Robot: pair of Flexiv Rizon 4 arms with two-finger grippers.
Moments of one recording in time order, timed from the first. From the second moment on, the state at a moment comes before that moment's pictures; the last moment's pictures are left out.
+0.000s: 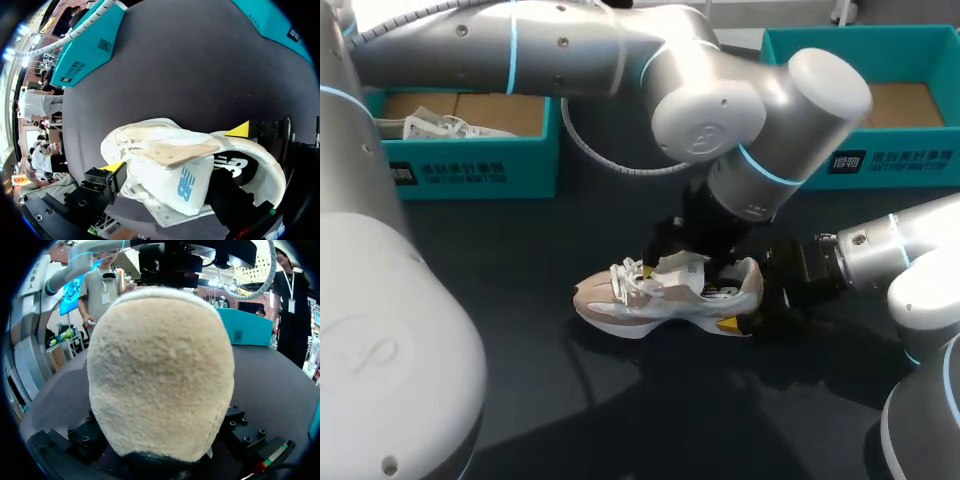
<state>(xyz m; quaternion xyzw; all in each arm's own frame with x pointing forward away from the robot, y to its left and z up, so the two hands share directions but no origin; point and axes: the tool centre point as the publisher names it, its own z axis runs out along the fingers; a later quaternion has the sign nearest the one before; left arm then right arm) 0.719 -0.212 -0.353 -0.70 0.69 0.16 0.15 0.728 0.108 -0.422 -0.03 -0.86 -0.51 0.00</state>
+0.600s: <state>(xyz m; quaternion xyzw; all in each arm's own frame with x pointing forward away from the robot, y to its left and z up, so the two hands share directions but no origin) 0.705 -0.177 -0.316 -0.68 0.71 0.15 0.11 0.728 0.108 -0.422 -0.03 -0.86 -0.51 0.00</state>
